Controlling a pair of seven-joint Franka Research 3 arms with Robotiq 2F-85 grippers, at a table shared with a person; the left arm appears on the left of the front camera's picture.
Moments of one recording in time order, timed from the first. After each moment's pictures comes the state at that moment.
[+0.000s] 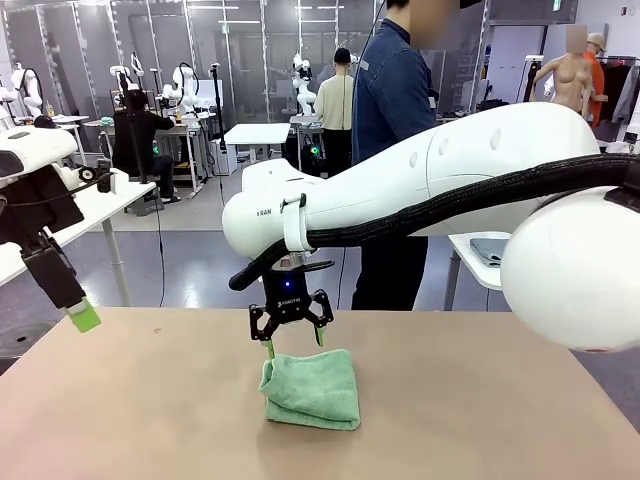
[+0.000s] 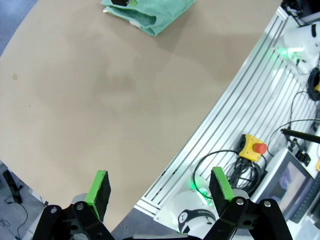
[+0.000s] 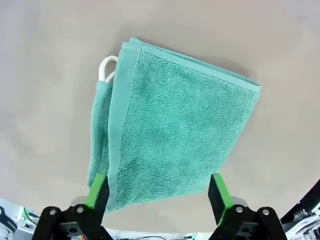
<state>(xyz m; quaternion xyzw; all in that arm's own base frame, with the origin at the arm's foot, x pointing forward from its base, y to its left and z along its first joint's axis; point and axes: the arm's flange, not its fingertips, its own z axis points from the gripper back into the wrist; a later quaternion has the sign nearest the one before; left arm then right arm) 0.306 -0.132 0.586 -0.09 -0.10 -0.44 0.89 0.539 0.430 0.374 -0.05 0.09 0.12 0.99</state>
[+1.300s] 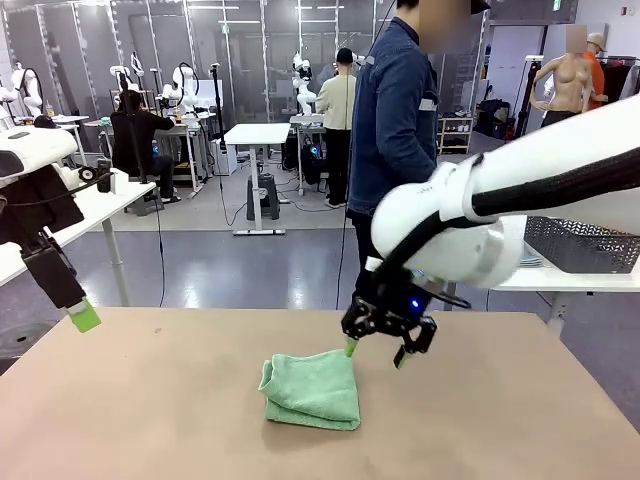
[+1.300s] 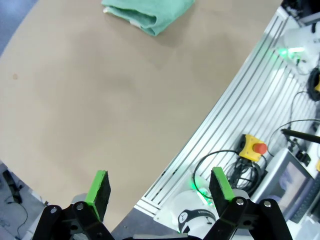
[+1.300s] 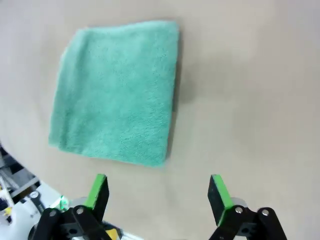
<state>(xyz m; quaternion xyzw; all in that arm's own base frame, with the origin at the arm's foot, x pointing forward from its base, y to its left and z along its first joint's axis) 0.306 -0.132 0.586 -0.09 -0.10 -0.44 0.89 0.459 0.205 0.371 0.21 -0.01 0.02 0.98</state>
